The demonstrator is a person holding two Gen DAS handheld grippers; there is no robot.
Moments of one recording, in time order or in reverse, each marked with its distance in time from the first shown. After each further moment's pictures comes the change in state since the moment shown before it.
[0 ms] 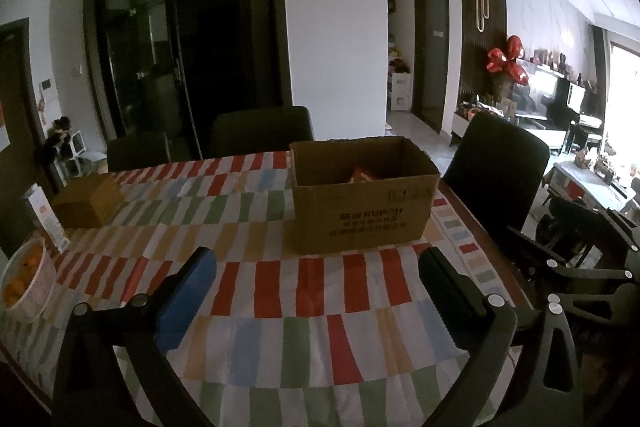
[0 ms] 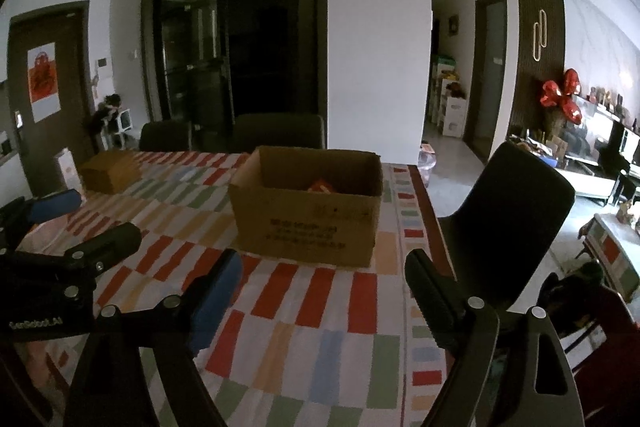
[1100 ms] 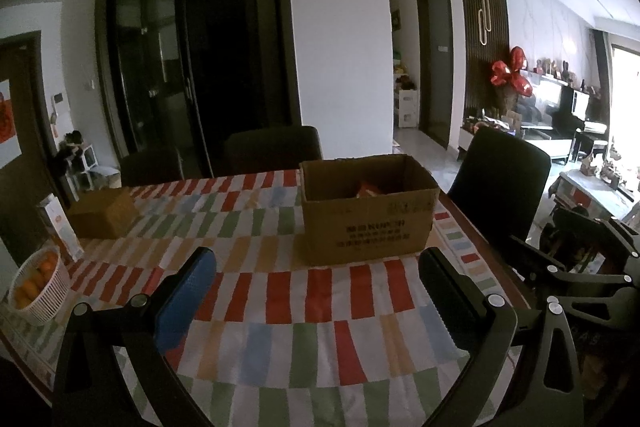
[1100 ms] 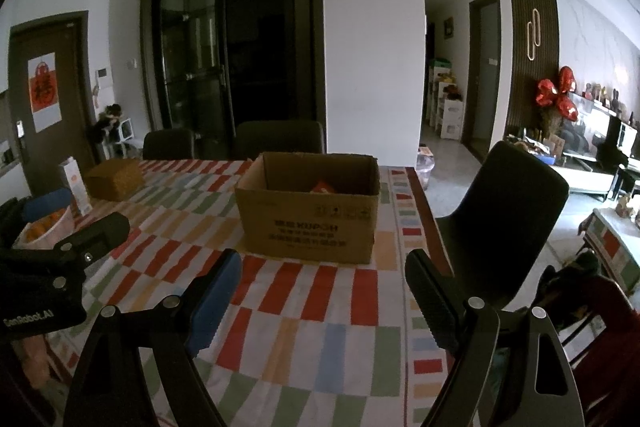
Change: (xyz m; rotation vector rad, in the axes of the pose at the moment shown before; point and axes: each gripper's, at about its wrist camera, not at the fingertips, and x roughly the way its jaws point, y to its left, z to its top) left arm -0.029 -0.005 -0.006 0.009 -0.069 0.041; right arm -0.027 0.000 -0.005 0.023 -0.022 -0.008
